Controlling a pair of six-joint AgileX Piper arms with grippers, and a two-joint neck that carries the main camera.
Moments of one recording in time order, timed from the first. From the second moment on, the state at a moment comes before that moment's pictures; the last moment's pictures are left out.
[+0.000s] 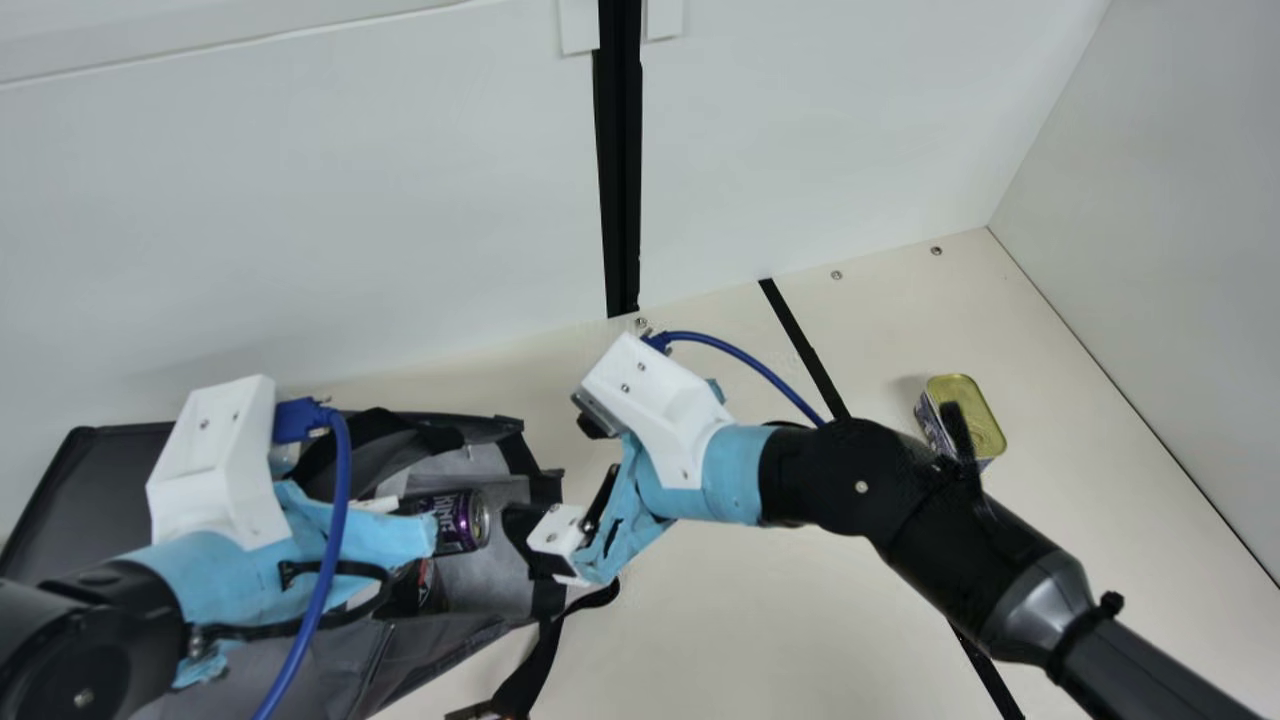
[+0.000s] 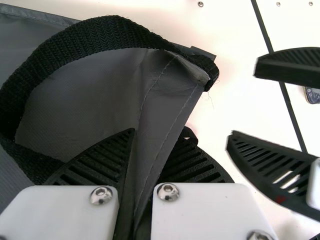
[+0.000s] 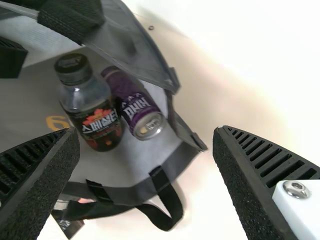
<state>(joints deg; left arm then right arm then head) -35.3 86.8 -84.1 -5.7 54.1 -21.7 17.0 79.8 -62.9 45.5 34.3 -51.2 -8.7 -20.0</state>
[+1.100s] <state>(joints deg) -35.3 86.8 -84.1 -5.7 54.1 -21.7 4.6 67.6 -59.7 33.8 37.4 -43.8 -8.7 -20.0</state>
